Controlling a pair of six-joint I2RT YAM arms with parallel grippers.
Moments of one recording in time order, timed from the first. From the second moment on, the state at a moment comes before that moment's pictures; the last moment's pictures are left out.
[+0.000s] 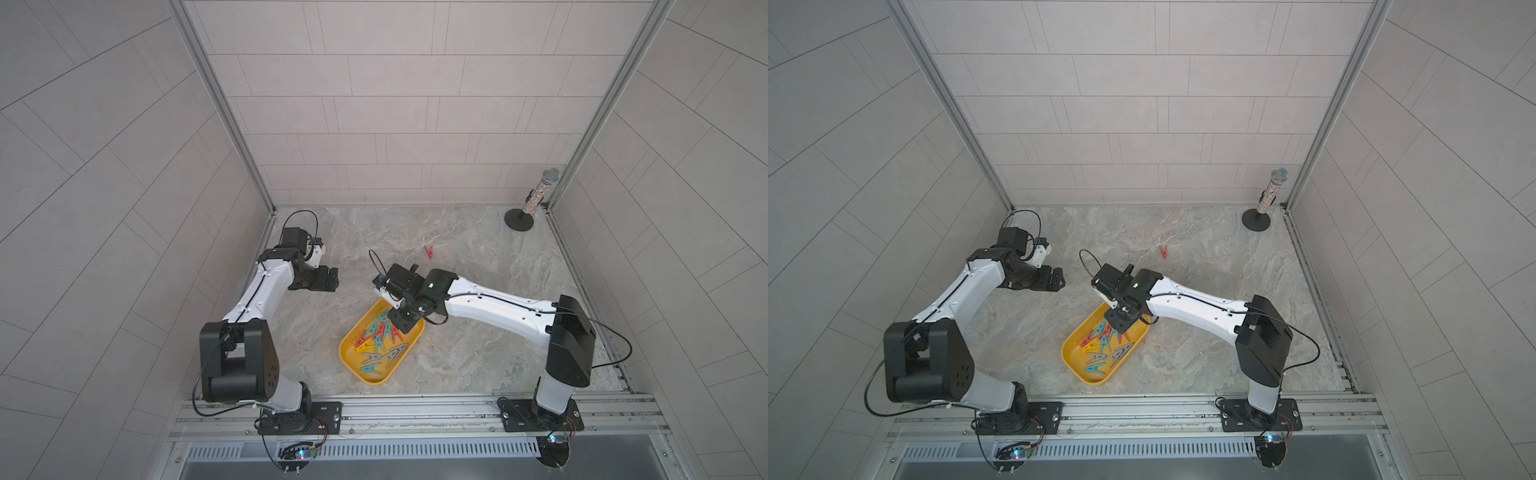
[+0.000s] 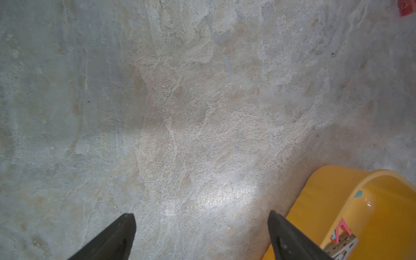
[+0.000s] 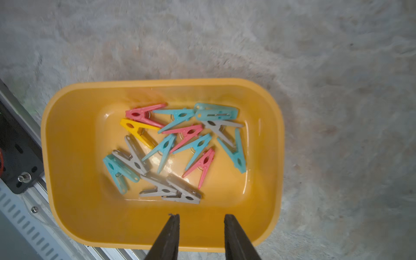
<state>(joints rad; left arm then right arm) 0.06 1.49 1.11 -0.86 0.23 0.12 1.01 1.78 1.48 -0.90 0.01 0.19</state>
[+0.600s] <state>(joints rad) 0.06 1.49 1.11 -0.86 0.23 0.12 1.01 2.00 1.46 -0.82 0.03 0.30</state>
